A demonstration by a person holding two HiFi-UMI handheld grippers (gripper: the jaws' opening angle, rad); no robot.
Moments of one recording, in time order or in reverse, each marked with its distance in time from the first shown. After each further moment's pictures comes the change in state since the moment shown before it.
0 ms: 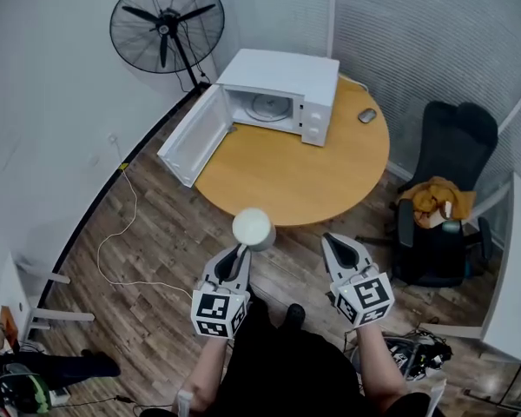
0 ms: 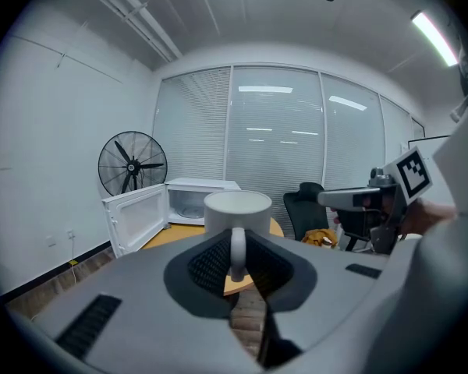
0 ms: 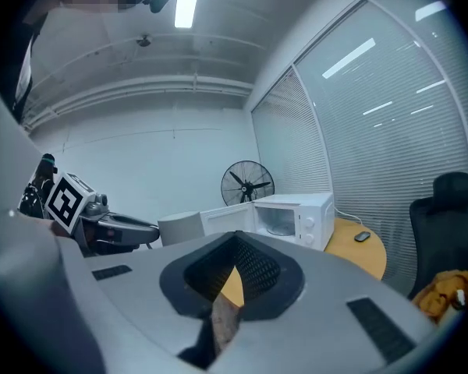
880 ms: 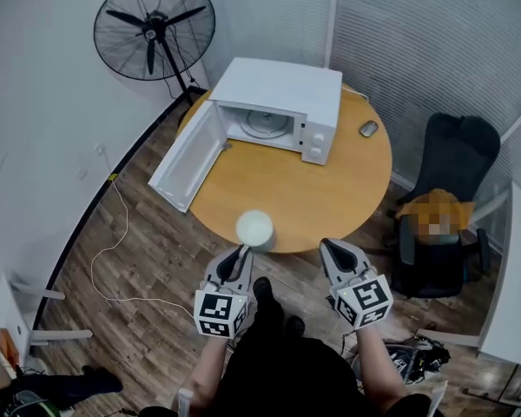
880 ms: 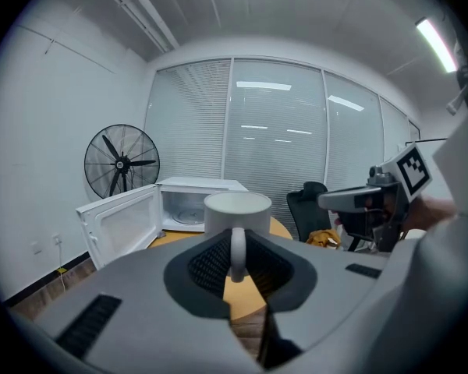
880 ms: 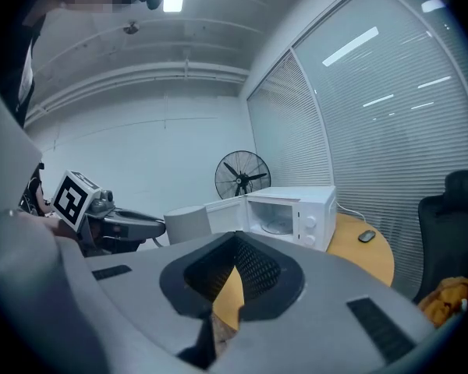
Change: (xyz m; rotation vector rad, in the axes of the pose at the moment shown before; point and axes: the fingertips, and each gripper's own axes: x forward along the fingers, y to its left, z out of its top) left arm 0.087 0.058 0.022 0.009 0.014 -0.064; right arm 0.087 -0.037 0.008 0.014 0.067 -0.023
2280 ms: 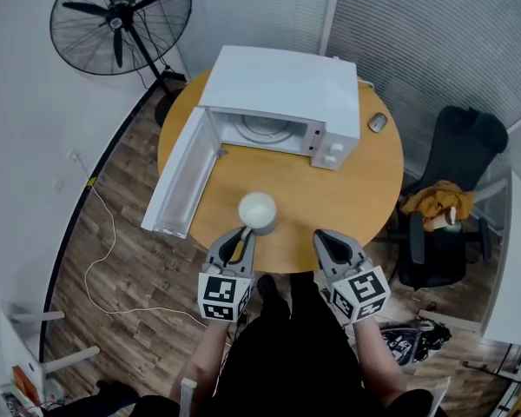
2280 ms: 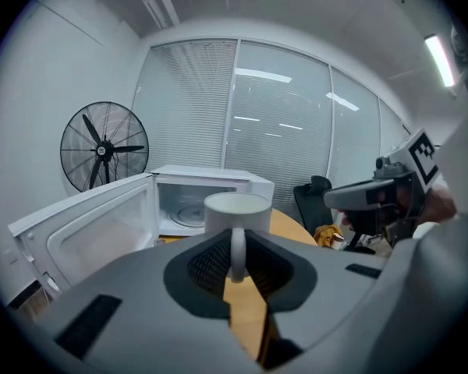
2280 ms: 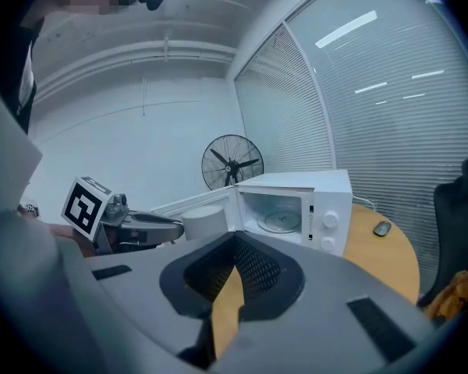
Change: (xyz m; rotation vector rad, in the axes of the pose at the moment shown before) left arm 0.130 0.119 0.002 0.003 0.059 -0.116; right arm 0.153 -0.021 0.007 0.061 0.091 -0.065
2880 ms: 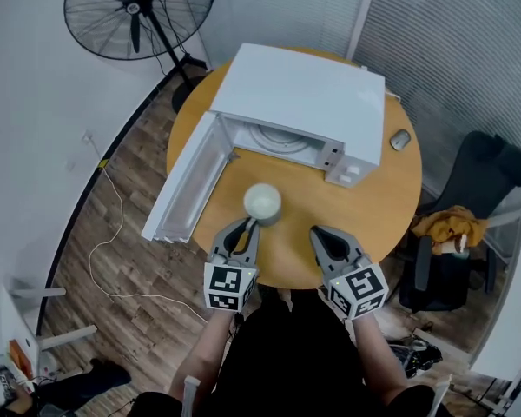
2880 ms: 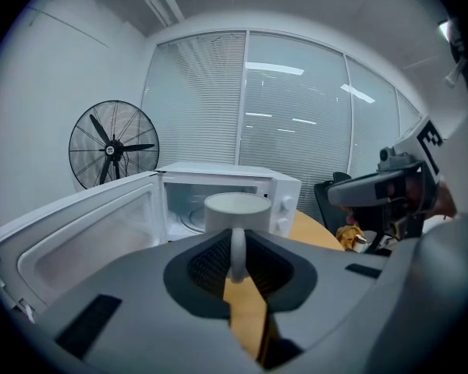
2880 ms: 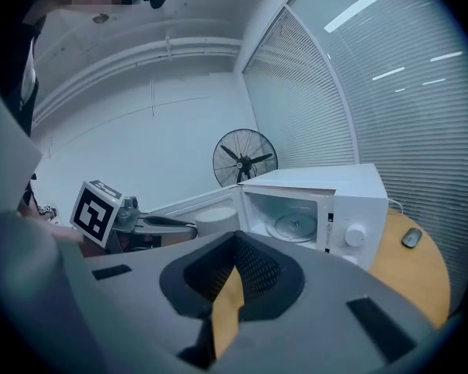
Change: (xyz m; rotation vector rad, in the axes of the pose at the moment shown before) left arm 0.065 0.037 0.011 -0.011 0.024 0.103; right arm 0.068 -0.032 0.018 -0.016 0.029 0.144
